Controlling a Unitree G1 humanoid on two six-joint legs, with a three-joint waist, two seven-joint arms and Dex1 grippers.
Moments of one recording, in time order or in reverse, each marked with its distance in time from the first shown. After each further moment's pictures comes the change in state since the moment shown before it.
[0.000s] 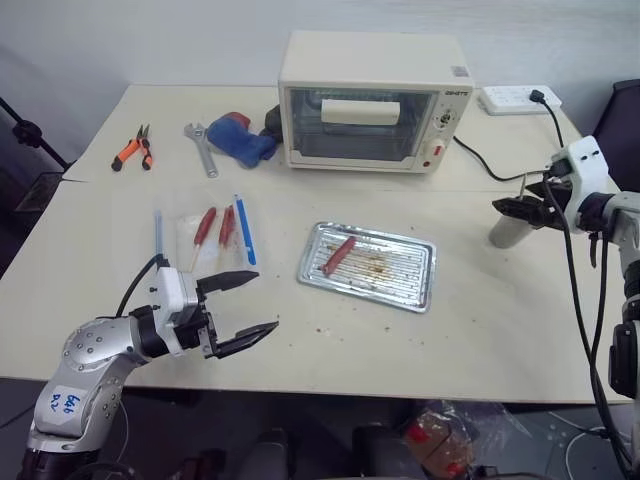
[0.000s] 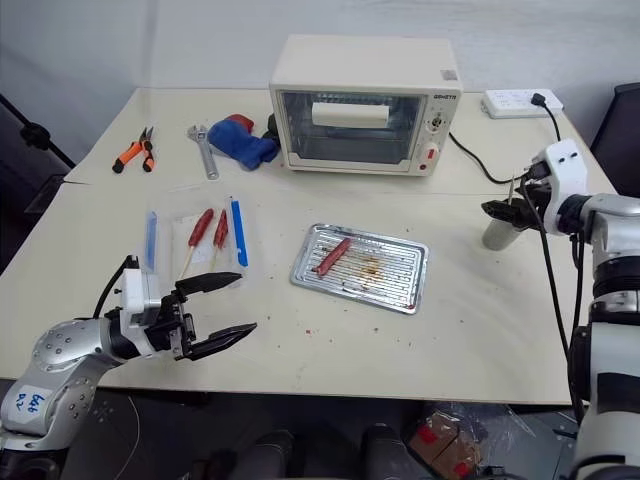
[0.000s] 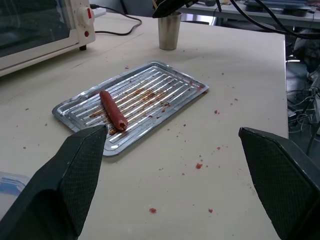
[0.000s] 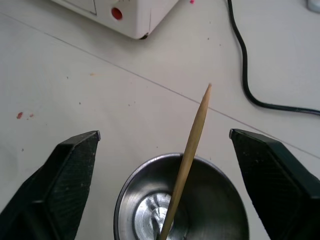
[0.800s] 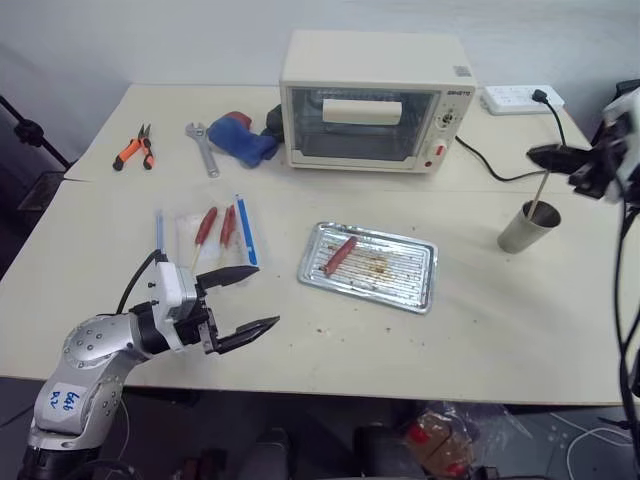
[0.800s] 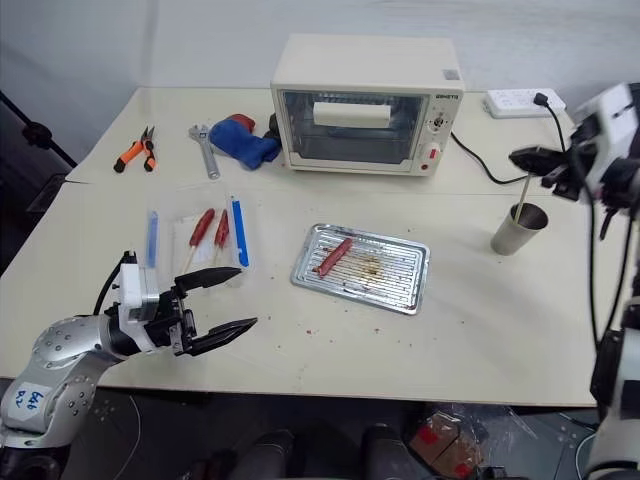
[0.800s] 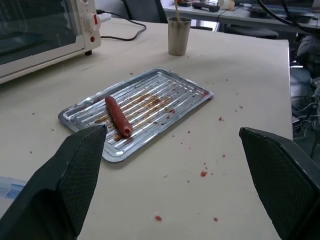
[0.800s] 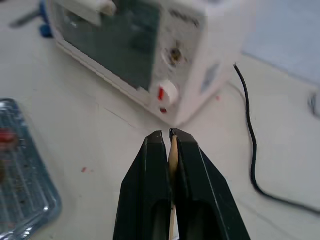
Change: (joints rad) left arm -0.012 -0.005 0.005 -0.009 -0.030 0.036 0.010; right arm 0.070 -0.108 -0.183 -0.419 0.164 0.079 0.273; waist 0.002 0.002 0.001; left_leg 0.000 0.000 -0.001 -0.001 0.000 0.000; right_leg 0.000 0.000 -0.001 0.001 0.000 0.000
